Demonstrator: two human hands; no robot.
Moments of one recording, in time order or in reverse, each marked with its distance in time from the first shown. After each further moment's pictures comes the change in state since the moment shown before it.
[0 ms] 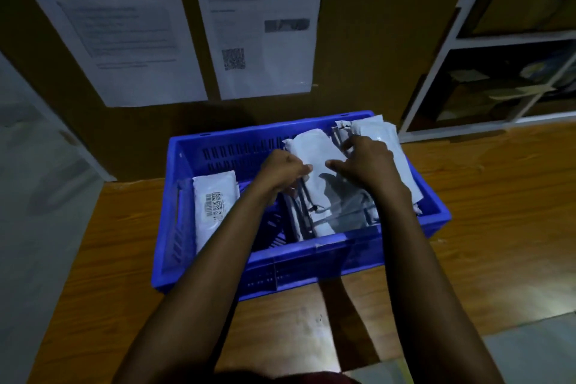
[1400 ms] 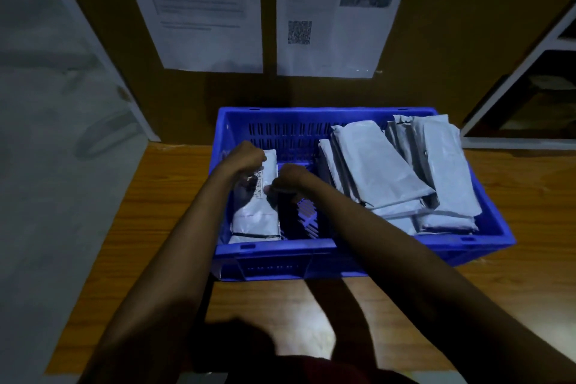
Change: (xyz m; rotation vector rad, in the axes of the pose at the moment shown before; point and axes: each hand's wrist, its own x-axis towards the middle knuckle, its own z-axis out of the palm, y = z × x) left_hand 0.012 -0.066 -0.128 0.182 0.200 -0.245; right_hand 0.020 -0.125 0.174 -0.097 -0.721 -0.088
